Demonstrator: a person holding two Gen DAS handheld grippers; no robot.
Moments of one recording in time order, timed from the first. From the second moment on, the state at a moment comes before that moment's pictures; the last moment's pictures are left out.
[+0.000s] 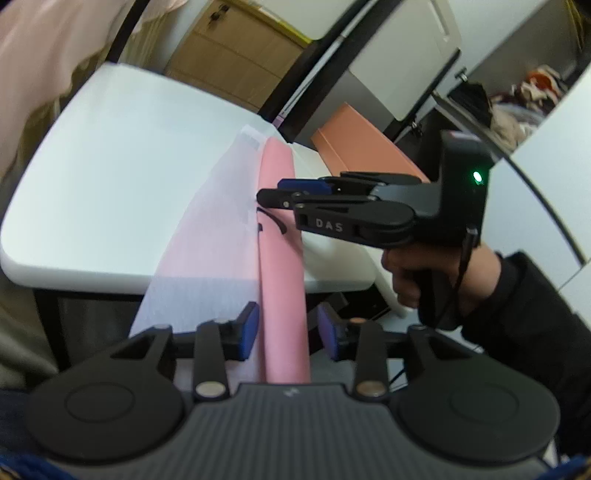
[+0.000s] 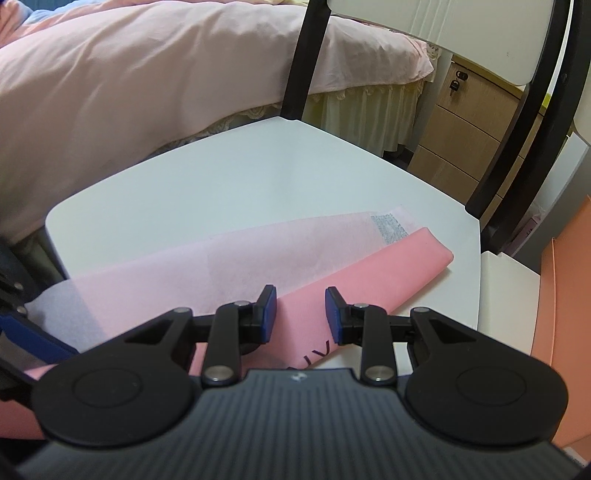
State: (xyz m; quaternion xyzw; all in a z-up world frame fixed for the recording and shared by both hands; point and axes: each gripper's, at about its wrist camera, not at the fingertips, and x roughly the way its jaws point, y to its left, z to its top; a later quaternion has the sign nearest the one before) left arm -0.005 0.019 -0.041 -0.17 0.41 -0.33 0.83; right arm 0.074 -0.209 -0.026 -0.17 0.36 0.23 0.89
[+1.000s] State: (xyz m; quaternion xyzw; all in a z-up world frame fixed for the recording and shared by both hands) left arm -0.091 -0.074 -0.026 0.10 0.31 -0.24 0.92; right arm 0.061 -0.225 -0.024 -0.12 0.39 0.22 0.89
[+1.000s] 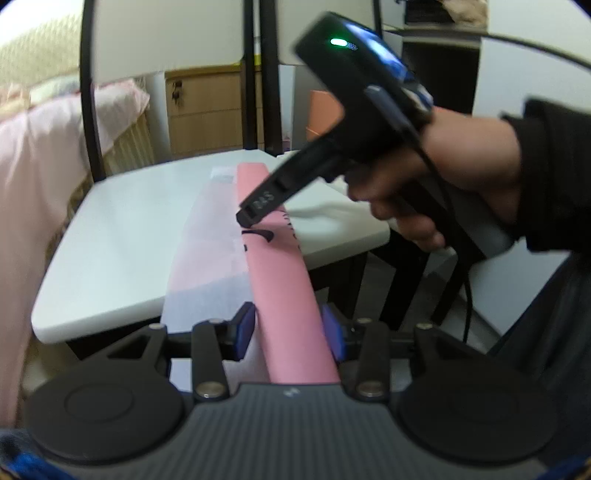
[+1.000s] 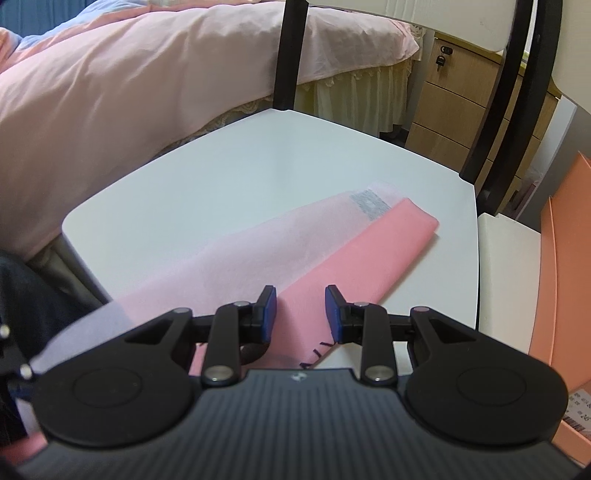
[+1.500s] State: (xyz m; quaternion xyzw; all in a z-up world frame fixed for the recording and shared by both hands) left arm -0.129 -0.128 -0.058 0.32 0.22 -0.17 0.90; right arm 0.062 -0.232 -0.024 -0.10 0.39 0.21 0.89
